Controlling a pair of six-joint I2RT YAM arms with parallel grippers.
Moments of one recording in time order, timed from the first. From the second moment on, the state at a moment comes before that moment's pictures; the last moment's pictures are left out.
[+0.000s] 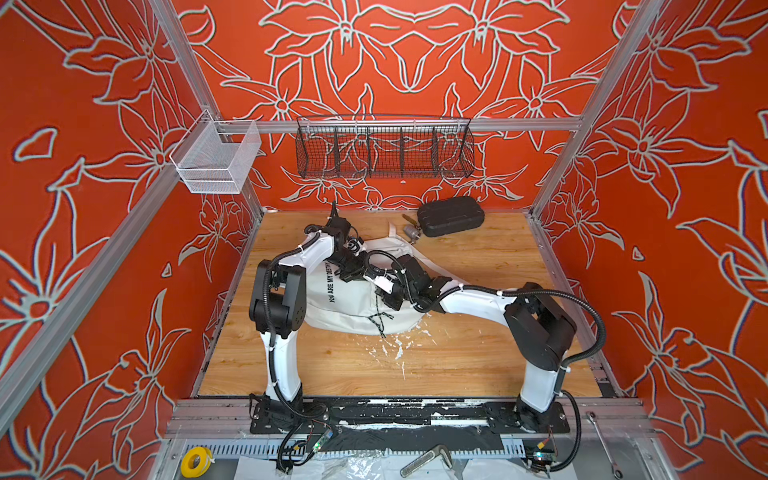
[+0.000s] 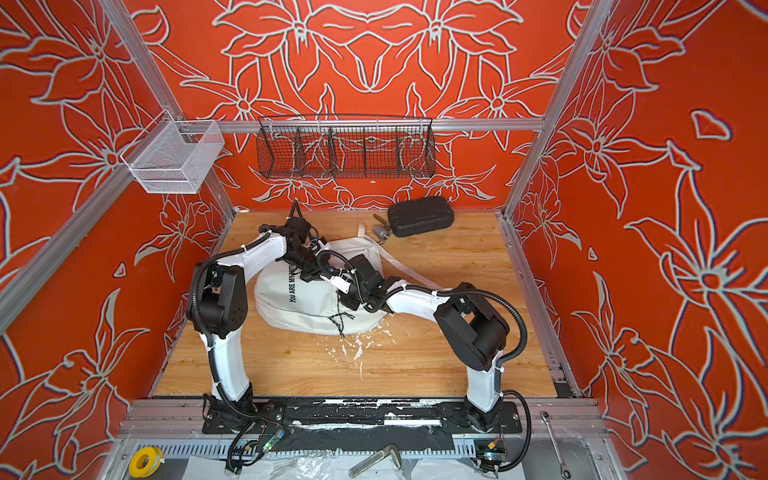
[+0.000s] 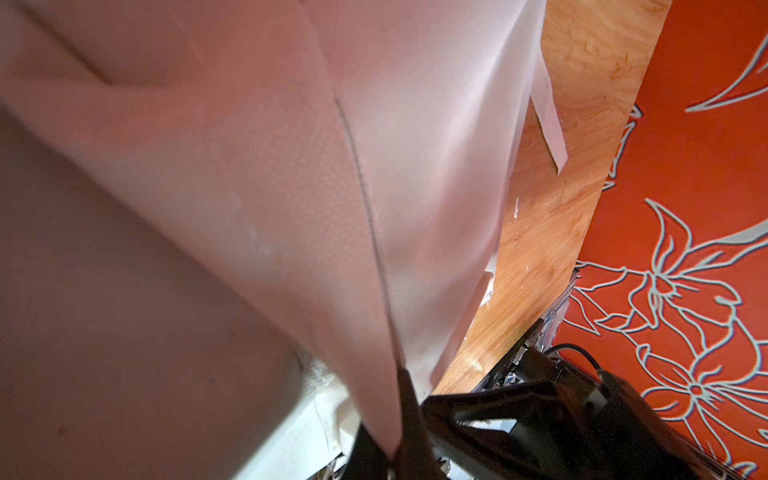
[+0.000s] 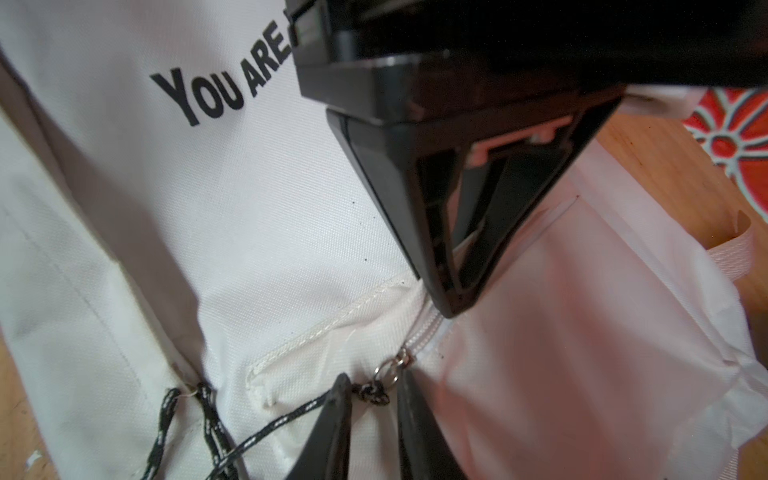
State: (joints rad) left arm -0.17 2.01 1.57 -0.94 0.70 -0.28; right arm 0.81 1.86 1.19 -0.04 -0.14 -0.31
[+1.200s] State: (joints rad) left arm -0.17 2.02 1.63 -1.09 0.71 -0.18; right arm 0.80 1.79 1.15 -0.12 -0.20 -0.75
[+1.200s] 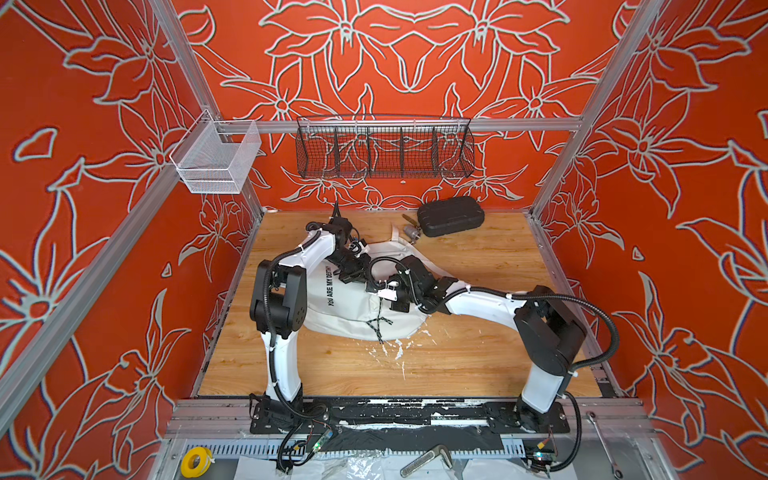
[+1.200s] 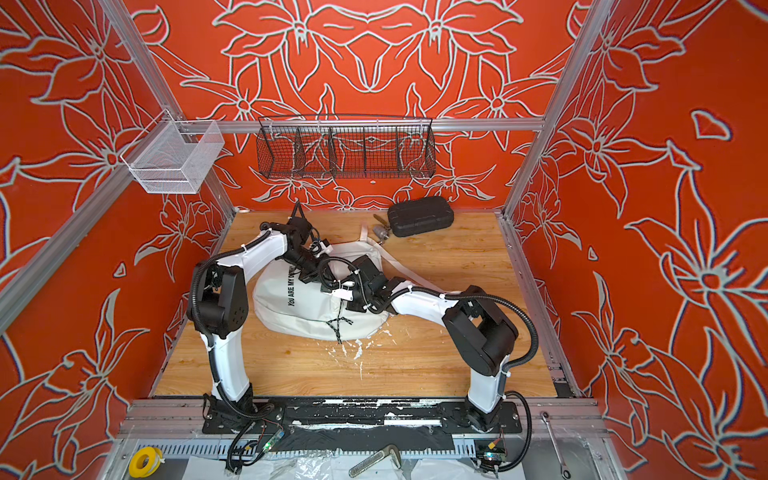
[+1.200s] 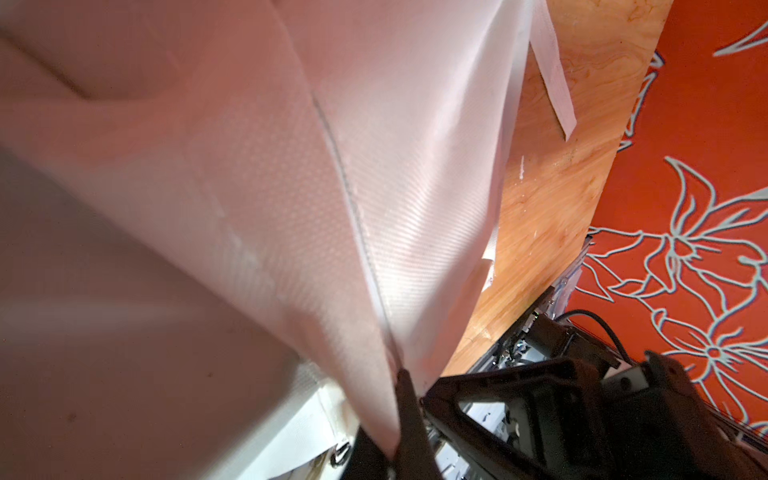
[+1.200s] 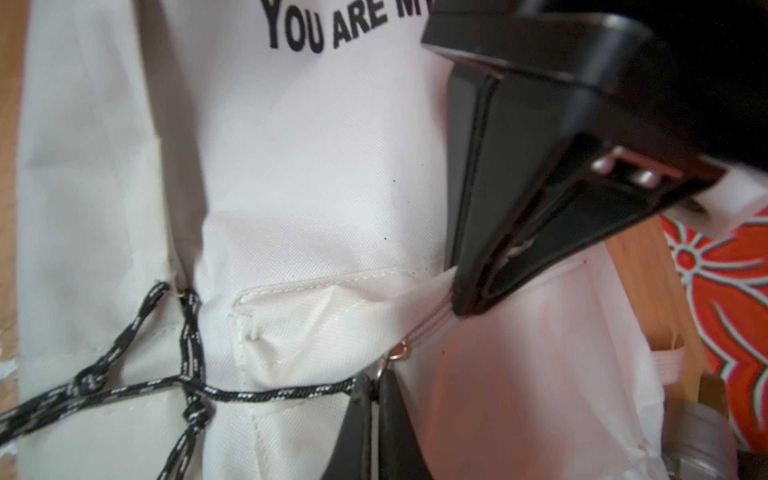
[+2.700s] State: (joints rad) left arm -0.19 2.09 1.78 -1.20 0.48 -0.15; right arm 0.79 1.93 1.27 -0.46 -0.68 -0.80
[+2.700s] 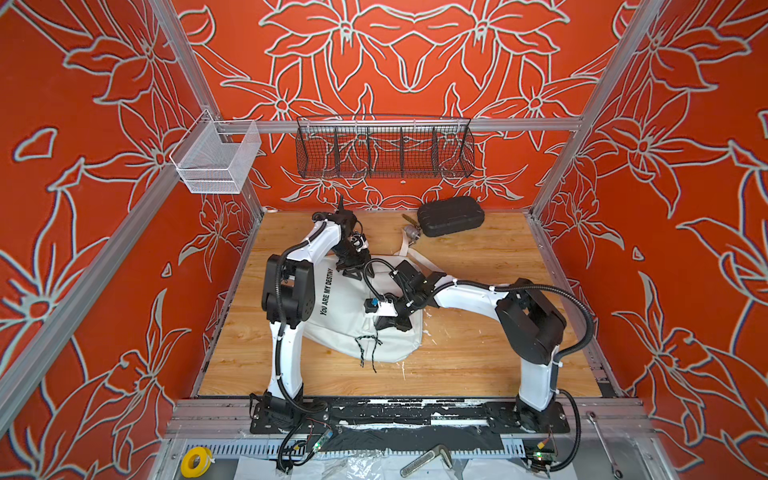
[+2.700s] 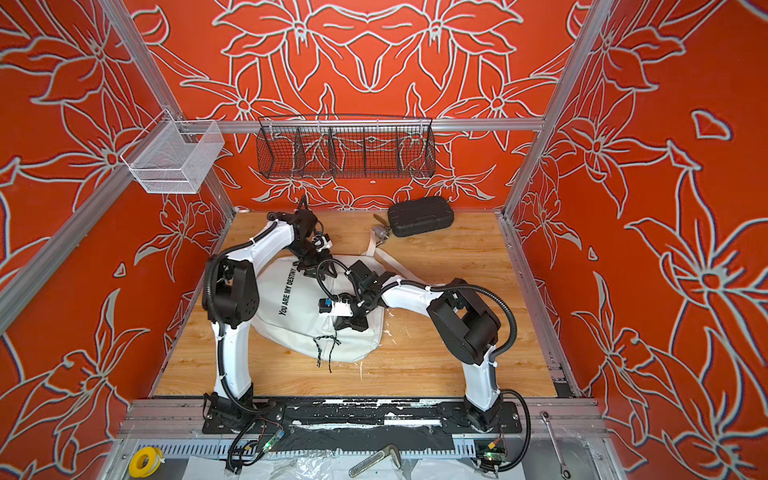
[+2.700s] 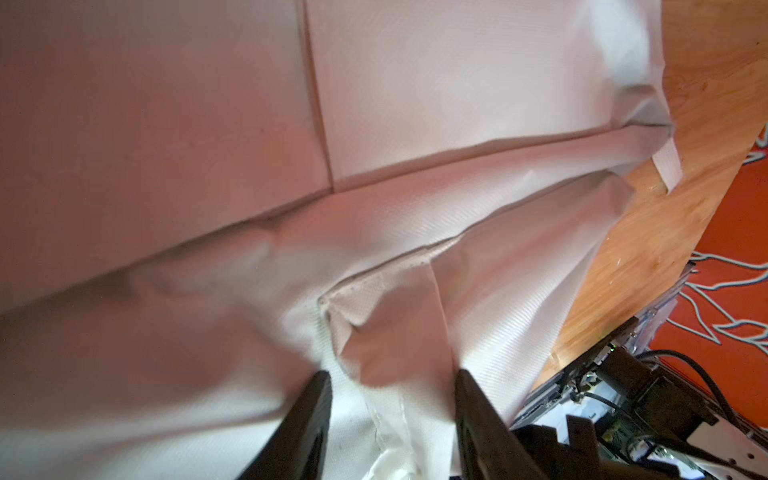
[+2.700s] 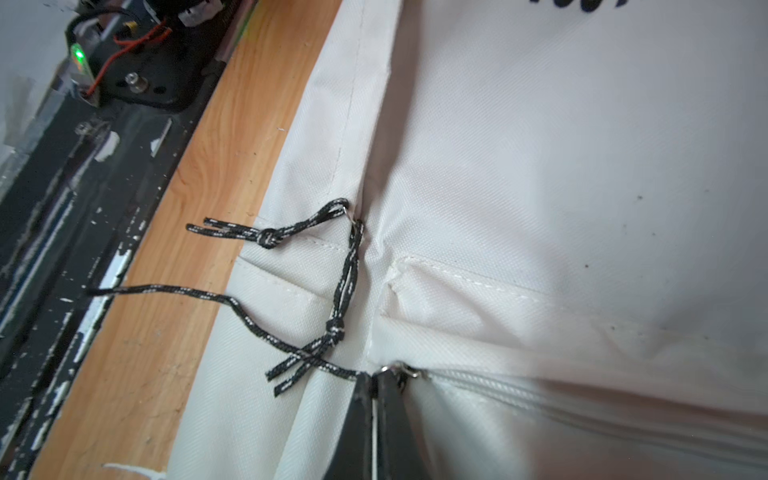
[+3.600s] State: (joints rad) left arm -0.31 1.66 1.15 -0.96 0.46 -0.47; right arm 0.73 1.91 1.16 -0.16 -0.72 -0.54
